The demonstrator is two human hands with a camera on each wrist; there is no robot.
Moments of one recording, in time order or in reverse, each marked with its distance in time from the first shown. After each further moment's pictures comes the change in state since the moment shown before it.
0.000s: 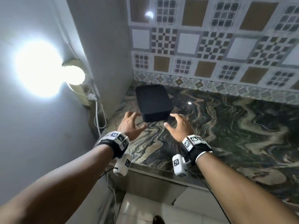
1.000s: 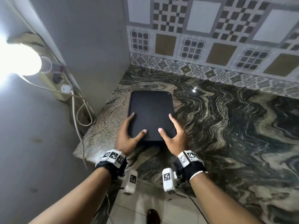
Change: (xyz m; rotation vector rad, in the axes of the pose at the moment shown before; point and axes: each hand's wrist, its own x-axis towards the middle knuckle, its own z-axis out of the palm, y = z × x) left_hand 0.042 -0.042 0.106 -0.566 0.205 -0.033; right_hand 0.035 0.065 0.078 0.401 0.062 0.030
